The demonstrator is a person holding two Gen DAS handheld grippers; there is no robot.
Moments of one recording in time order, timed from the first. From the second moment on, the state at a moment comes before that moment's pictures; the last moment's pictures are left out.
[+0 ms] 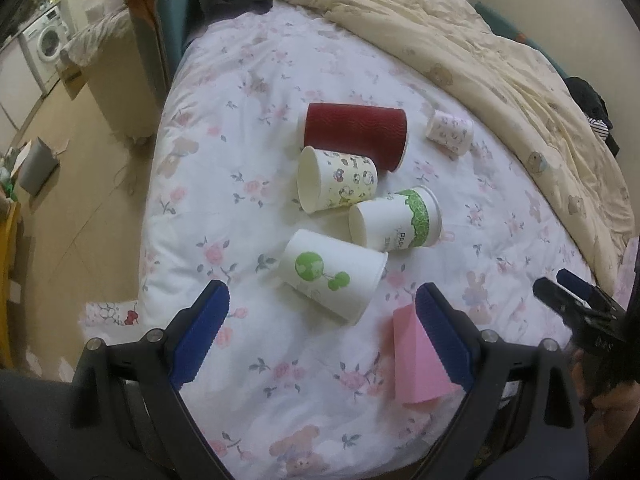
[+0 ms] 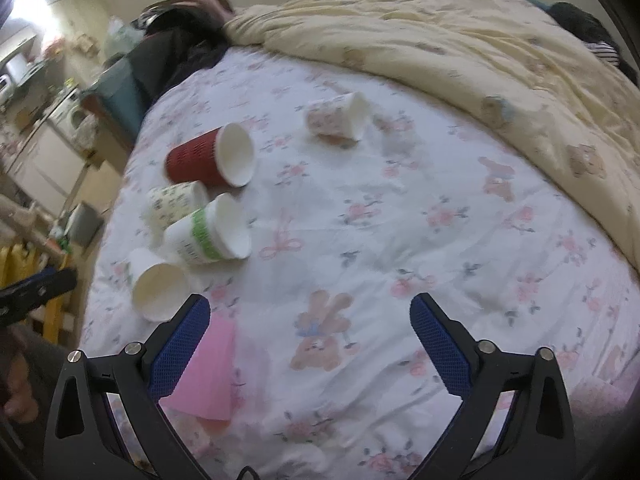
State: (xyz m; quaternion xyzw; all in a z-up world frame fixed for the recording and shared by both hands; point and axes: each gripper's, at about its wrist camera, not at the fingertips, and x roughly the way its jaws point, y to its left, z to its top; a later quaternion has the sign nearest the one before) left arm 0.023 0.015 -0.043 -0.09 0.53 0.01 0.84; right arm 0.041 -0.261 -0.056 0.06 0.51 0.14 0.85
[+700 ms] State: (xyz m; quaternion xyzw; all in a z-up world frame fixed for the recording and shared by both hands) left arm 0.025 0.039 -0.045 -0.16 0.54 0.02 0.83; right arm 0.067 -0.176 -0.126 0.16 0.70 0.21 0.66
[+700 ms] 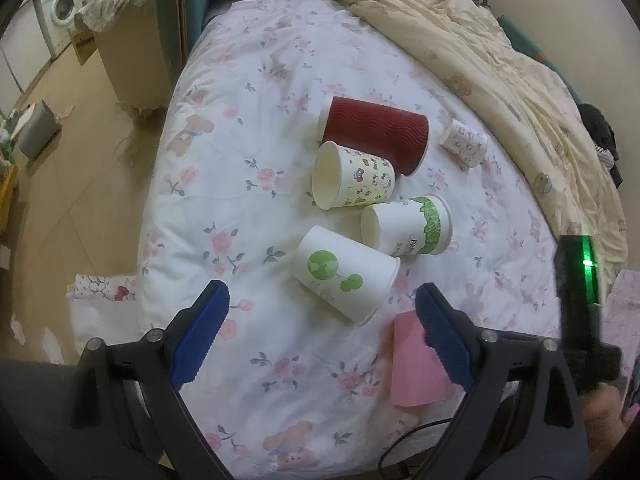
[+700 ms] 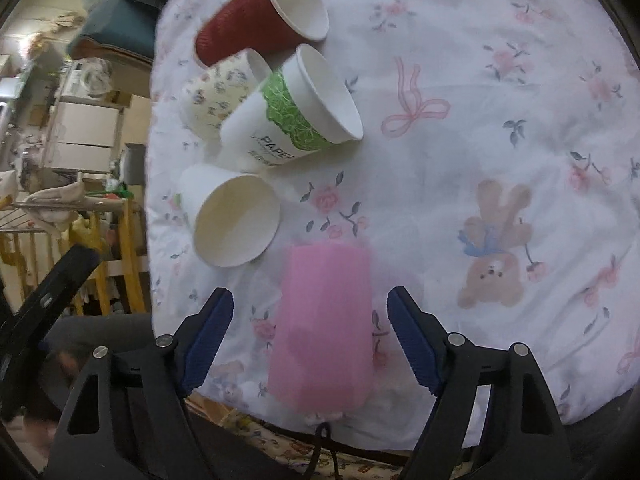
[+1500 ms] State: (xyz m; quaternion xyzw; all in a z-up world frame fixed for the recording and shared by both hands) left arm 0.023 0.034 -0.045 -0.15 0.54 0.02 0.83; right arm 0.061 -0.167 -0.137 0.17 0.70 0.25 0.65
